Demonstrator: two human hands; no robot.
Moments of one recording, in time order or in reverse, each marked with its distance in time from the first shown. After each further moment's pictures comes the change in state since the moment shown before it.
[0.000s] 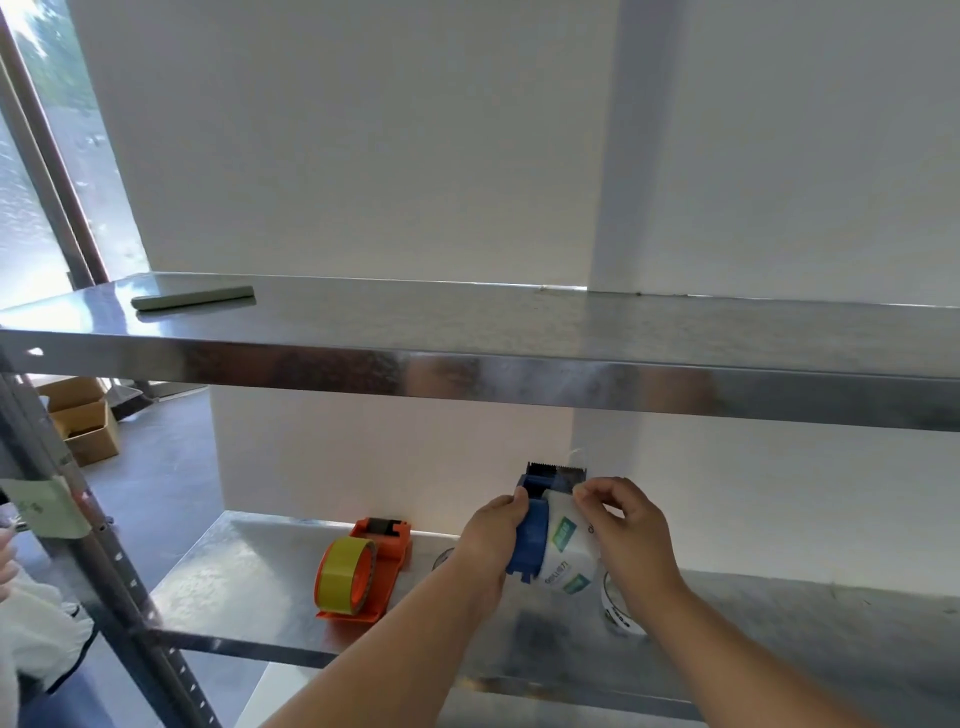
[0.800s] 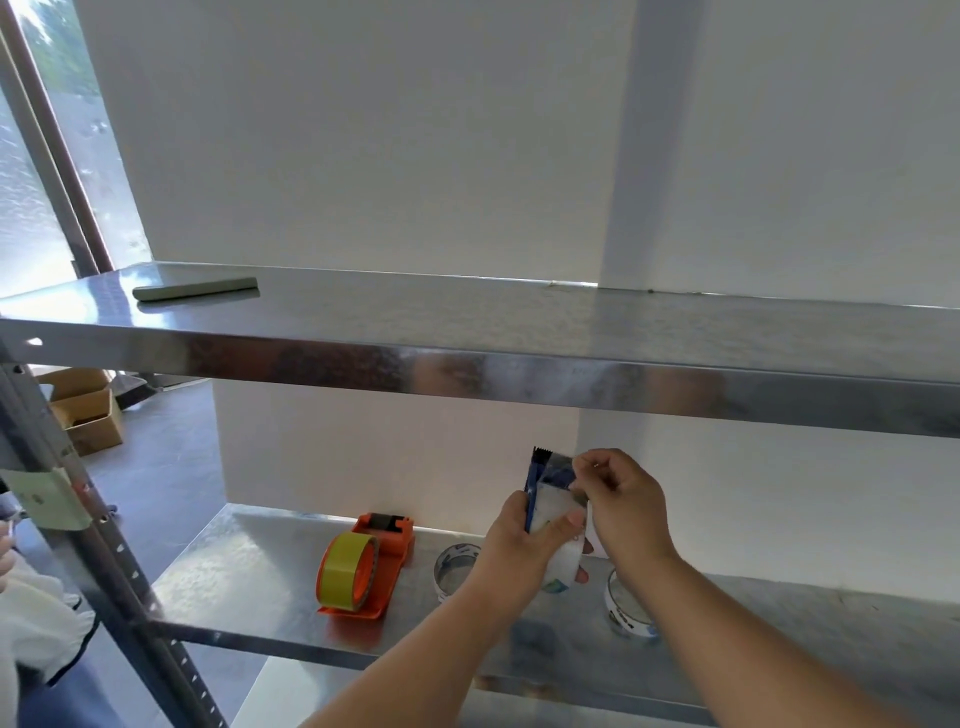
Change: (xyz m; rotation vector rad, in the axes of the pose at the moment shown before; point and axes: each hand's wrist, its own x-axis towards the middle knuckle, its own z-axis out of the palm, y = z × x) left_hand -0.034 -0.005 0.004 0.050 -0.252 0.346; right_hand 0.021 -0.016 0.011 -0.059 0.004 -0.052
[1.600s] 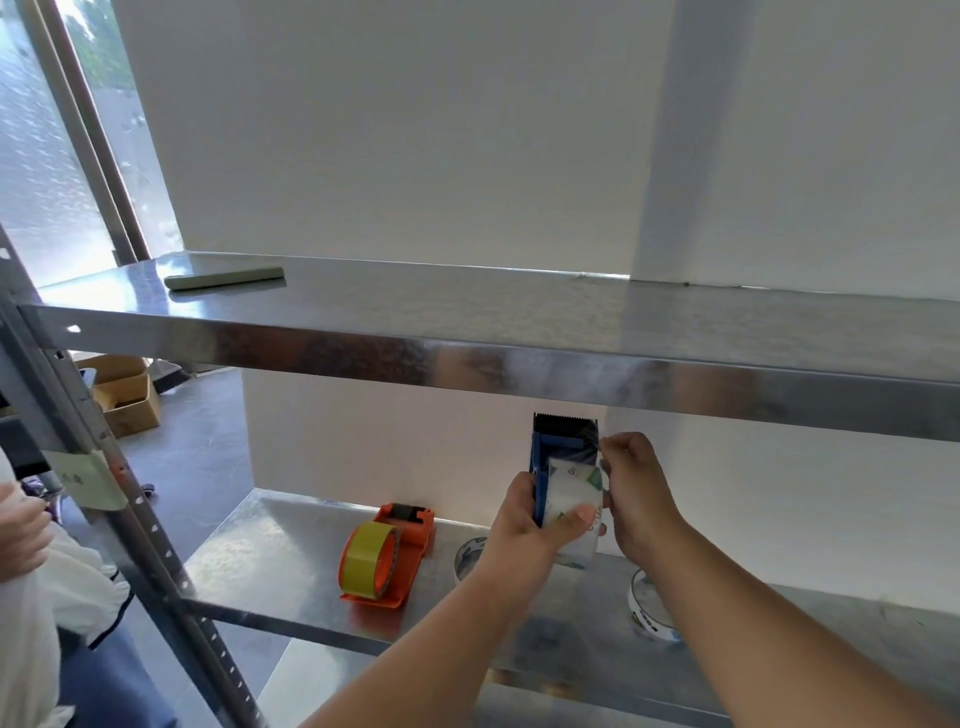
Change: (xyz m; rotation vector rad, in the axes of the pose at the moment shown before) left_hand 0.001 -0.002 -0.012 -0.041 0.085 0.063; right_hand 0.032 0.003 0.021 0.214 -0.067 0.259
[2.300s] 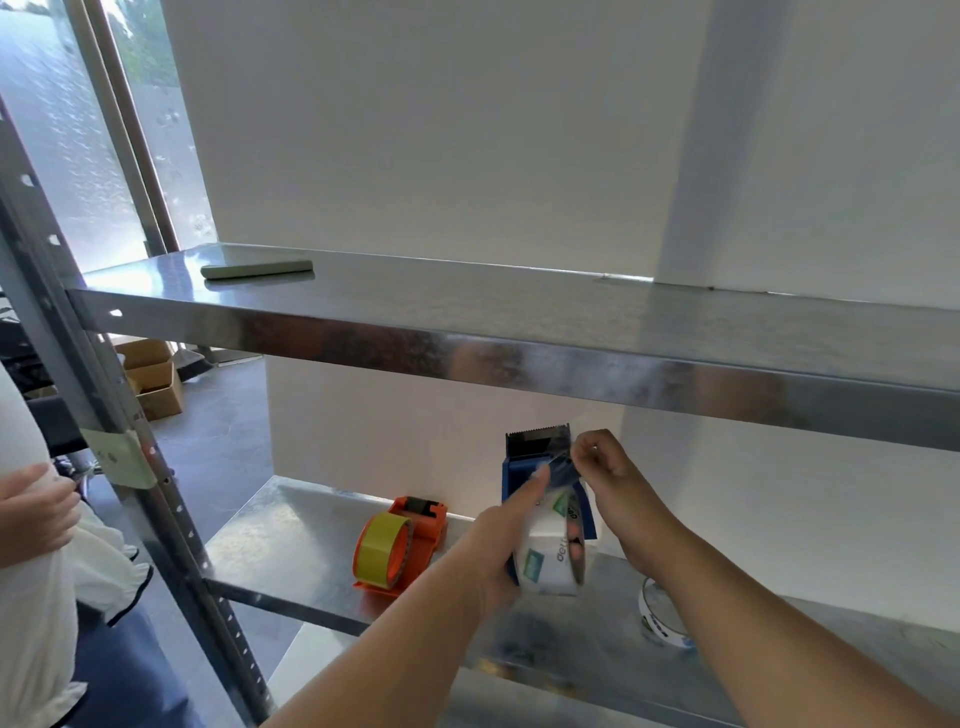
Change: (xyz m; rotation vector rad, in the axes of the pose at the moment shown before) left_hand 0.005 0.002 -0.034 -0.318 -0.001 -0.451; right_hand -0.022 -0.006 0.008 -0.242 -0.376 -0.176
